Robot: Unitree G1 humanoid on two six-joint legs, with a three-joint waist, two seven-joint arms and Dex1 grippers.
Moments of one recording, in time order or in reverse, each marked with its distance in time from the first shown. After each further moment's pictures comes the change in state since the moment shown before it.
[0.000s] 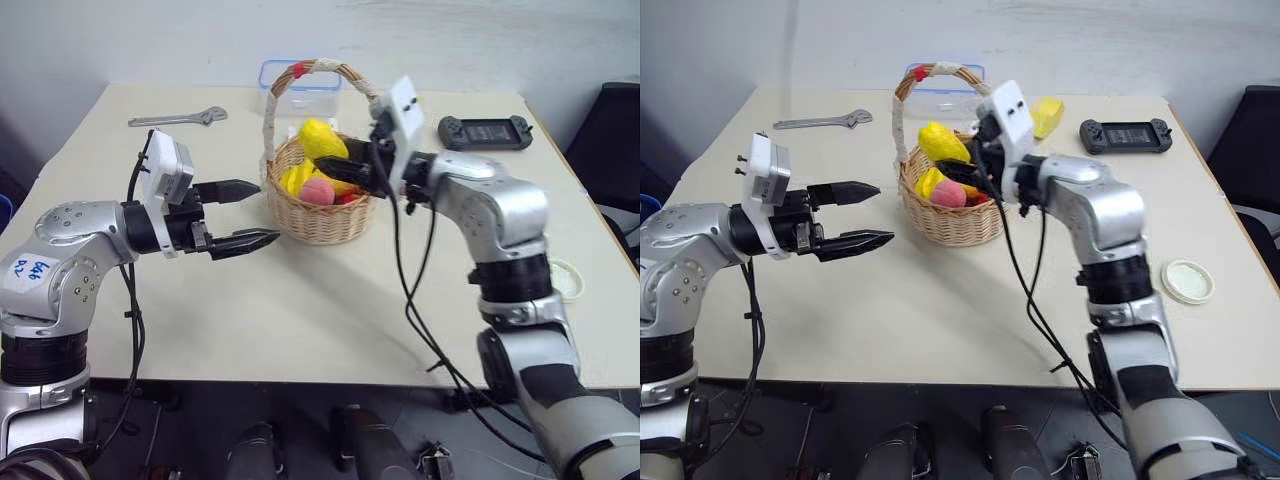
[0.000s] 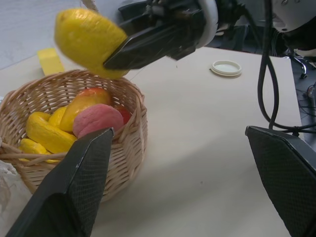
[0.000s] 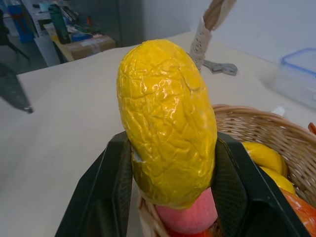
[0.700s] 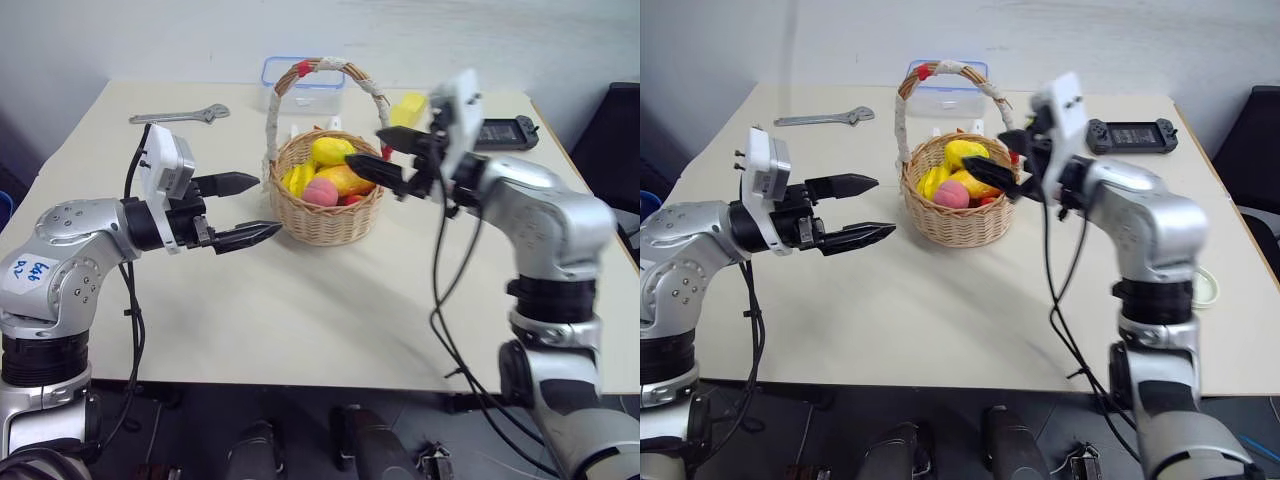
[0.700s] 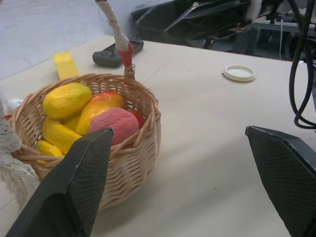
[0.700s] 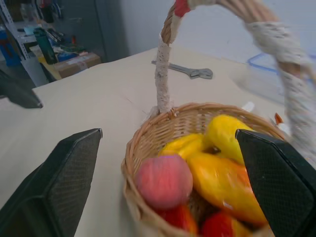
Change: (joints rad) left arm -0.017 -0.008 -0.003 0.008 -0.012 -0.013 0.039; right arm 0.238 -0.206 -0.267 -0.454 0.195 0.283 -0.034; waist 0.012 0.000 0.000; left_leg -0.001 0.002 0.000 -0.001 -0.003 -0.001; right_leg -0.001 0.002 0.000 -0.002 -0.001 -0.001
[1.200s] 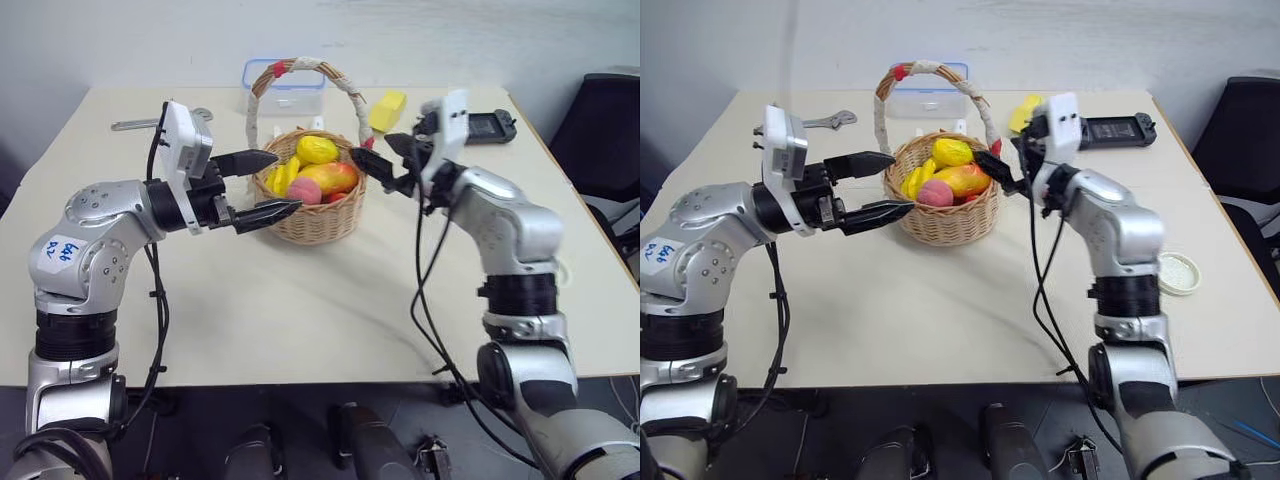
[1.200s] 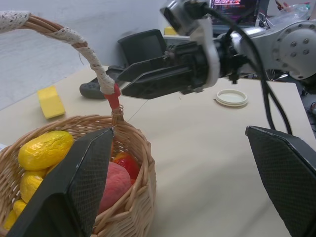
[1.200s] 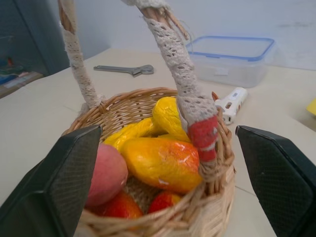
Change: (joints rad) left arm -0.115 -0.088 -0.067 0.100 0.036 -0.069 0.023; right arm -0.175 0.207 0.107 0.522 -0.171 -0.405 -0.120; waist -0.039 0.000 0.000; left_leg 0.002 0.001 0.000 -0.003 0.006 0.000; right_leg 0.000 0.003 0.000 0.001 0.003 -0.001
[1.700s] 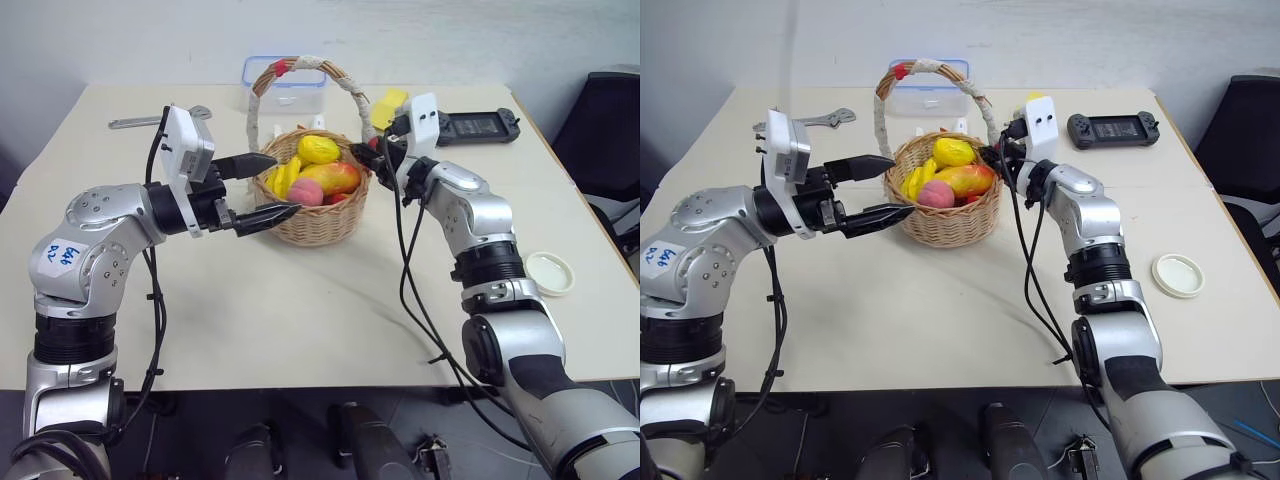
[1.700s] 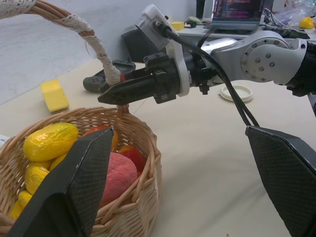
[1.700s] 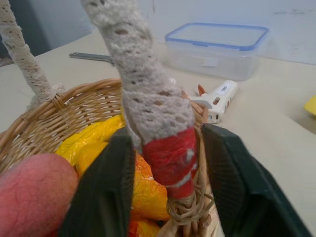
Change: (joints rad) left arm 0.029 0.008 0.001 -0.034 -0.004 0.002 0.022; right arm -0.094 0.022 0.014 0.311 -0.101 -0.244 0.049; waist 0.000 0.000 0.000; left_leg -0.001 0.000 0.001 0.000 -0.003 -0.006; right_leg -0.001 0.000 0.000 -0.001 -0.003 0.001
